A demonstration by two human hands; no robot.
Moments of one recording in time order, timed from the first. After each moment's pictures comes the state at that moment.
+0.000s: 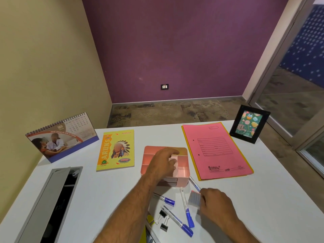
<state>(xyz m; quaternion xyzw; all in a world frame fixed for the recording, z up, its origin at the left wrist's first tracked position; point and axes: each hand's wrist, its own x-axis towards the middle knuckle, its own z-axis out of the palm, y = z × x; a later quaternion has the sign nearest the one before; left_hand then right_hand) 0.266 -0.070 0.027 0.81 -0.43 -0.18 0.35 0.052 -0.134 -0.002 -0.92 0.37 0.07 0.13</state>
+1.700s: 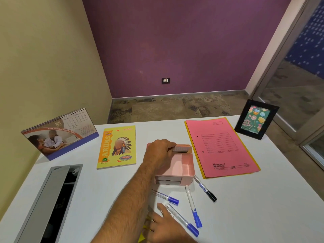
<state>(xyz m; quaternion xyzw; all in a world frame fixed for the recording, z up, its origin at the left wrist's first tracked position) 0.310 -0.080 0.024 0.83 -0.50 -0.04 0.24 0.129 -0.024 -0.096 -0.99 -0.01 0.12 0.11</state>
